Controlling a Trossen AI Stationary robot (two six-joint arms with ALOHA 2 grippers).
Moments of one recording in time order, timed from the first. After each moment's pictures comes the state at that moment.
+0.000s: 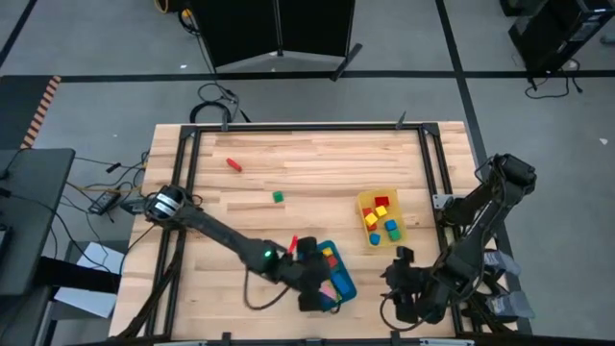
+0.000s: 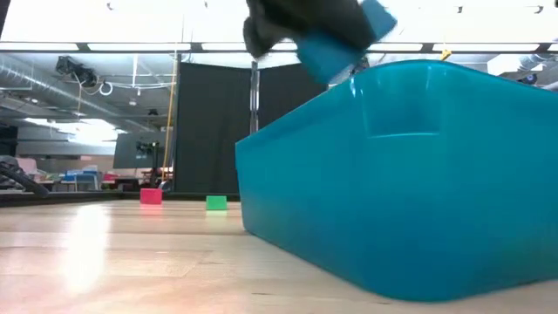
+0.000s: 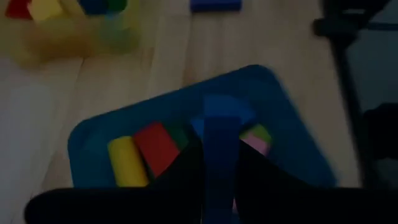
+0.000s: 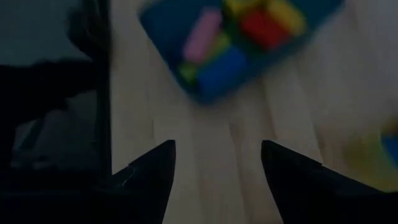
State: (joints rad) left arm -0.47 1.99 1.57 -0.42 -0.34 -0.40; right arm 0.92 1.47 1.06 -0.70 0.46 1.02
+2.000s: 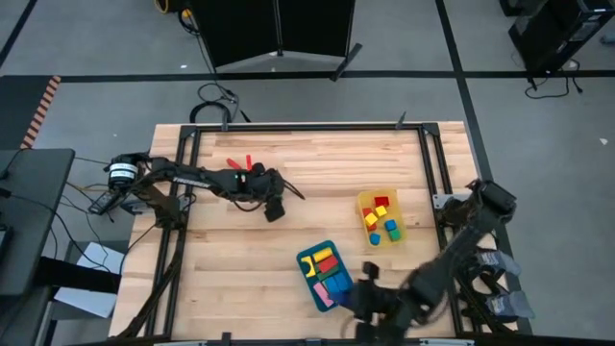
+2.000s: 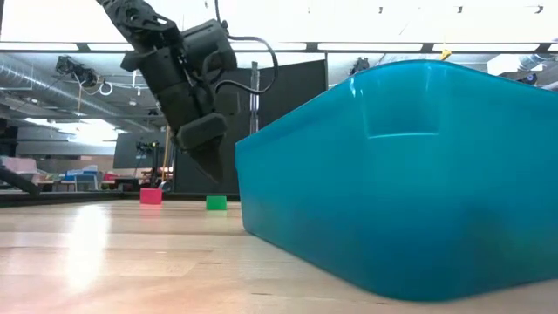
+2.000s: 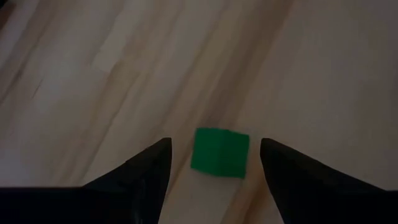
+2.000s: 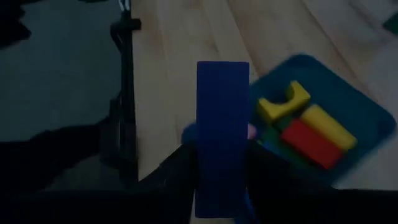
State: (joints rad) left arm 0.12 1.55 0.83 -0.31 -0.31 -0.22; right arm 0.82 1.80 1.40 -0.58 0.61 0.89
